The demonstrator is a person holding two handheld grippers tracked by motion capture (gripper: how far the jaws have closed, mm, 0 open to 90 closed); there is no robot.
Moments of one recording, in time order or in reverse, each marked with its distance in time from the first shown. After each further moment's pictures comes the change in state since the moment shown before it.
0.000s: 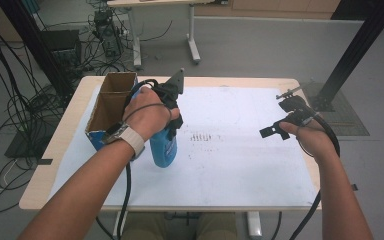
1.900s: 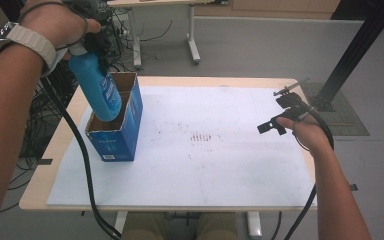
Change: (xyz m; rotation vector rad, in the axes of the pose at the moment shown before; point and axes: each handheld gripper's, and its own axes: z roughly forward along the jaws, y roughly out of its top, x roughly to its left) left arm 0.143 -0.042 -0.144 -0.050 -0.040 -0.384; right arm -0.018 0.013 0.018 0.010 0.022 0.015
